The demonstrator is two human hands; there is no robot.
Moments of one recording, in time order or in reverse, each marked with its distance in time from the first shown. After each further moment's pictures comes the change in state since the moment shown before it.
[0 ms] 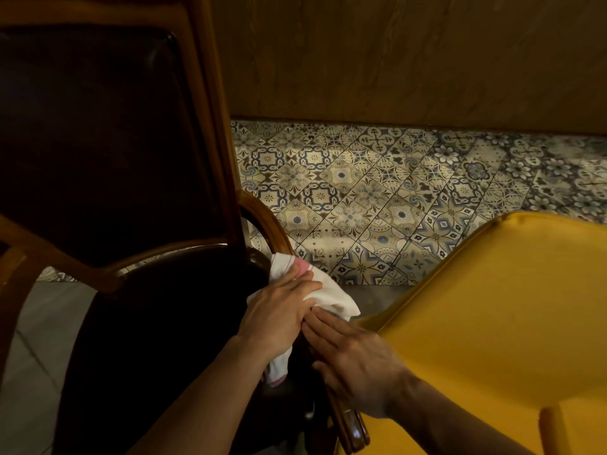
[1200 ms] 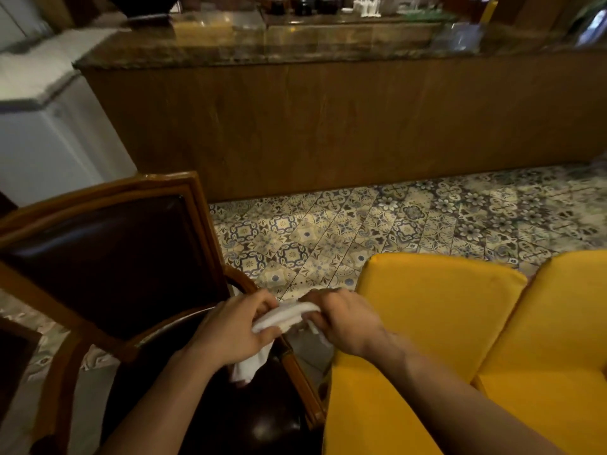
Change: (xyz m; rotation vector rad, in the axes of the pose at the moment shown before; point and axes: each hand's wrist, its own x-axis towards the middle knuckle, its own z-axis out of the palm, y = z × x) left_hand -0.090 0.146 -0.221 0.001 -0.107 -0.007; right_hand -0.071 -0.059 -0.224 0.154 0.266 0.356
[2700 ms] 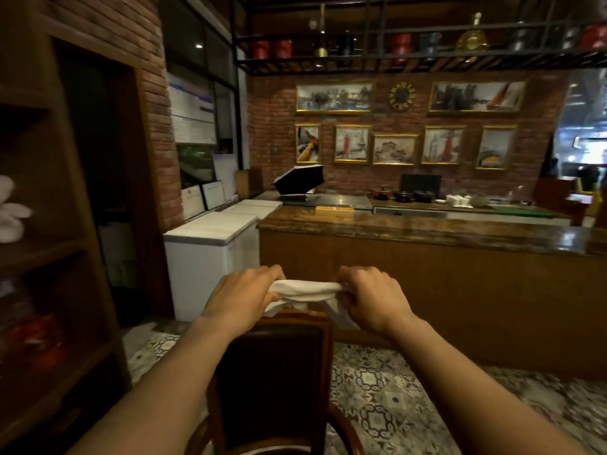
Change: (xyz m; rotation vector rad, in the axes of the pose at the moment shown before) left_hand -0.201 0.012 -0.308 0.475 0.706 -0.038; right_hand 0.076 -0.274 -0.221 -0.204 0.487 -0.337
